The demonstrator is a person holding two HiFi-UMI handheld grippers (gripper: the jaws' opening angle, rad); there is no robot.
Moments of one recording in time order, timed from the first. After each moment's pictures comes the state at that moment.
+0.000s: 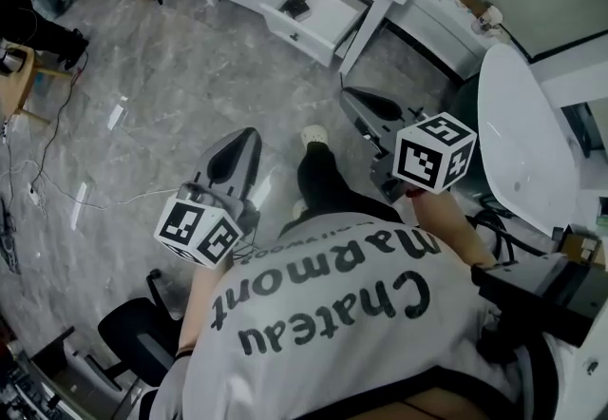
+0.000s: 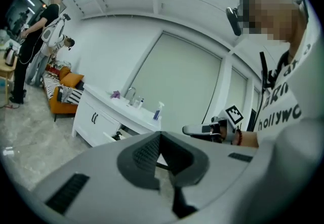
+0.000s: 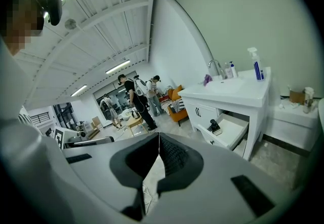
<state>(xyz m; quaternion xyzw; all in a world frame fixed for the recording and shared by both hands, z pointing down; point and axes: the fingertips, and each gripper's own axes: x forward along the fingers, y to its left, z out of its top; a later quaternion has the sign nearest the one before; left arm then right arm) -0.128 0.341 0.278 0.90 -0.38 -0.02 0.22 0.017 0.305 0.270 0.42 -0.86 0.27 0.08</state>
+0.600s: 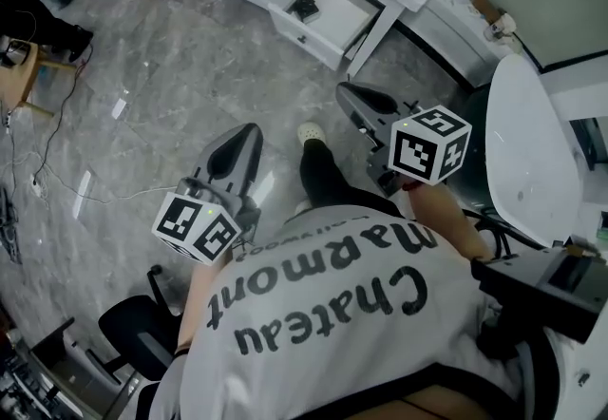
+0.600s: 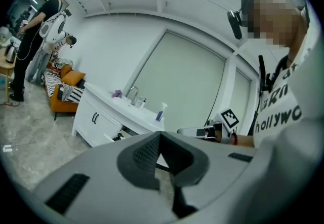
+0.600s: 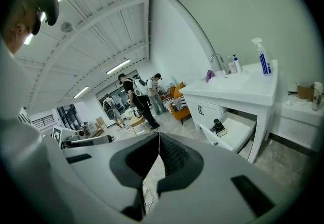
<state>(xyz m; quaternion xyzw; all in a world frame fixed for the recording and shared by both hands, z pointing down) -0.121 0.300 0.281 0.89 -0.39 -0.02 0.23 0.015 0.253 0.287 0.40 -0.87 0.28 0.08</state>
